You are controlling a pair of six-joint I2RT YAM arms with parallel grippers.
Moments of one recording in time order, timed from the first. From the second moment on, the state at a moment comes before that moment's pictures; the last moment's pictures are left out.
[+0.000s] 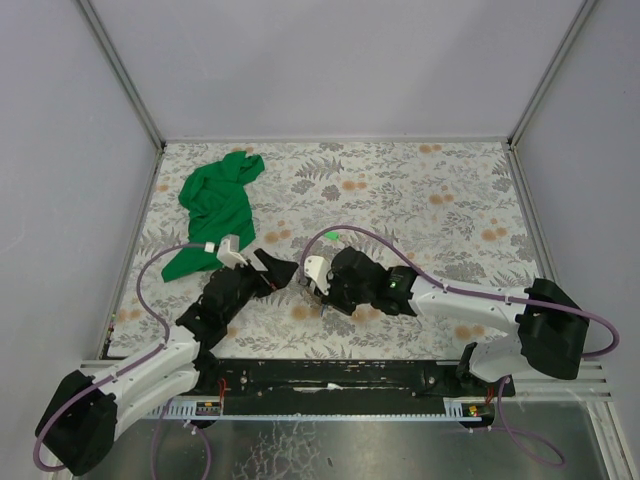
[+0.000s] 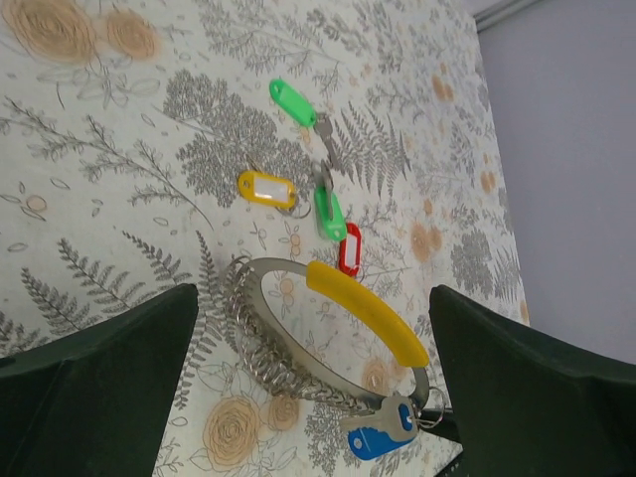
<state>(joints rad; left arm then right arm) -0.59 0.76 0.17 0.33 -0.11 -0.90 1.07 1.40 0.87 -0.25 -0.12 -0.21</state>
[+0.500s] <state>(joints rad) -0.59 0.83 0.17 0.31 -0.06 -0.95 1.07 1.44 0.76 -0.17 -0.12 -0.08</state>
